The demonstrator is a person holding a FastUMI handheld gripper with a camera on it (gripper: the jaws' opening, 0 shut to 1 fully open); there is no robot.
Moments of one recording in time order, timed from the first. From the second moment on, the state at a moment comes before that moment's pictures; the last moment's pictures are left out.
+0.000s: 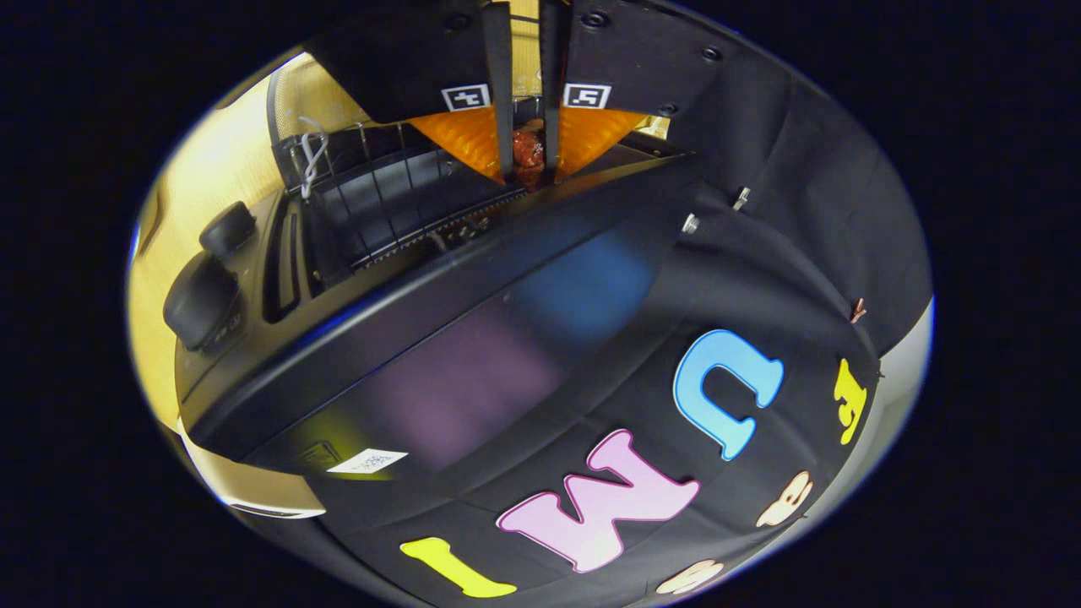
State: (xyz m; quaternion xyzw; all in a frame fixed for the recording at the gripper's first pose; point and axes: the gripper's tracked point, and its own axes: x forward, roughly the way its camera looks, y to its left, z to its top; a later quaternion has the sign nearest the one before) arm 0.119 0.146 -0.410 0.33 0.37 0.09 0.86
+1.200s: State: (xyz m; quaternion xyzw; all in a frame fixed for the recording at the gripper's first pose) arm -0.035 0.132 -0.373 0.09 0.45 0.08 0.88
